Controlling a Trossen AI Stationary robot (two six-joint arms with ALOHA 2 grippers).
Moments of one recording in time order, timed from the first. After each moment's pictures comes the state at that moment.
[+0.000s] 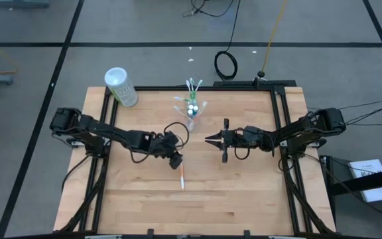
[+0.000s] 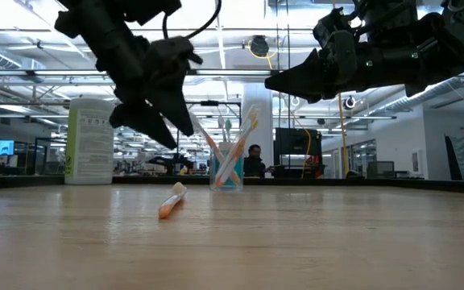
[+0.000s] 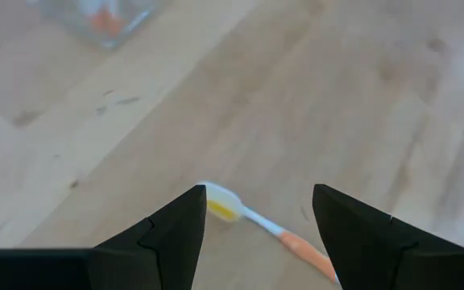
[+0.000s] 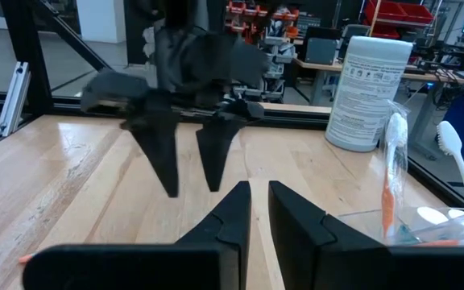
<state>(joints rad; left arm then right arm) -0.13 1.54 0.87 -0.22 -0.18 -0.77 0.01 1.50 0.42 1.02 0.08 -0.07</state>
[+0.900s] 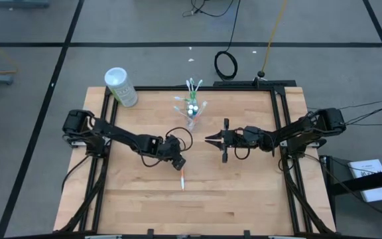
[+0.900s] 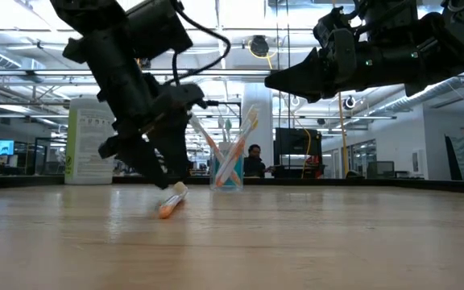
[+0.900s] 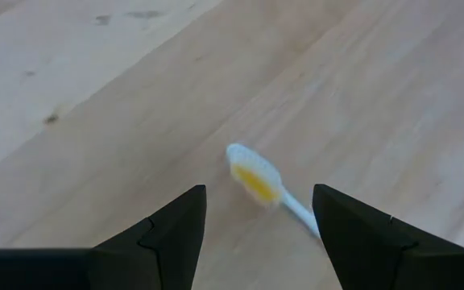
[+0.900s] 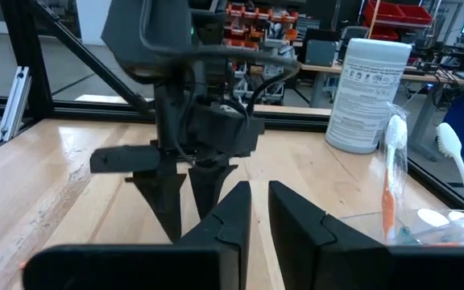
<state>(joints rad) -0.13 1.70 0.87 -0.21 -0.16 -0.95 0.01 1.50 0.42 1.03 0.08 -0.06</state>
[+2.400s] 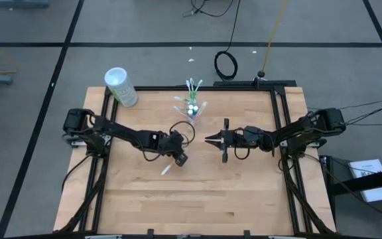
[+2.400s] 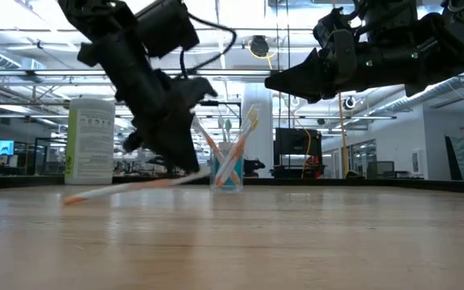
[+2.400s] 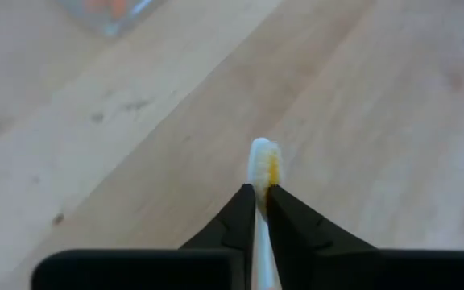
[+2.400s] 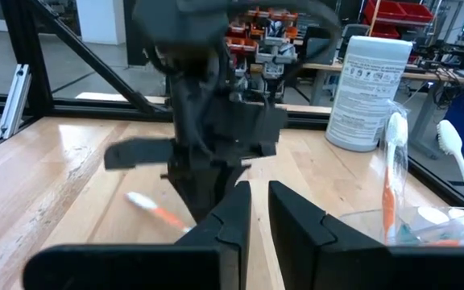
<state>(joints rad) -0.06 1.70 0.87 -0.11 -0.16 -0.76 0.01 1.50 0.42 1.03 0.08 -0.06</state>
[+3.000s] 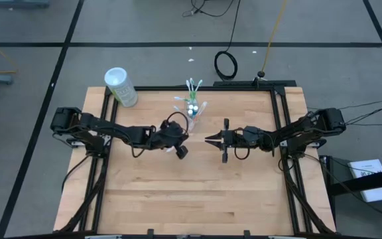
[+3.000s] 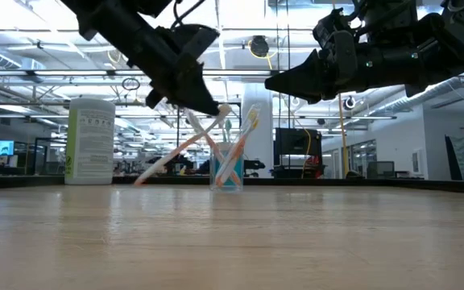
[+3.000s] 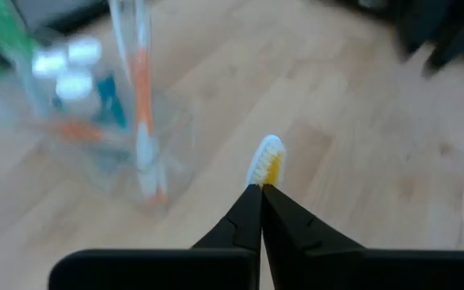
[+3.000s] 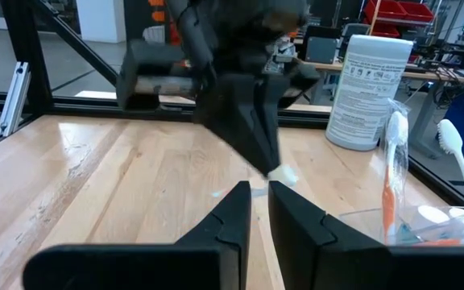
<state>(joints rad) -0.06 1.55 0.87 0.01 -0.39 -0.48 0.01 1.50 0.42 1.02 0.08 -0.07</state>
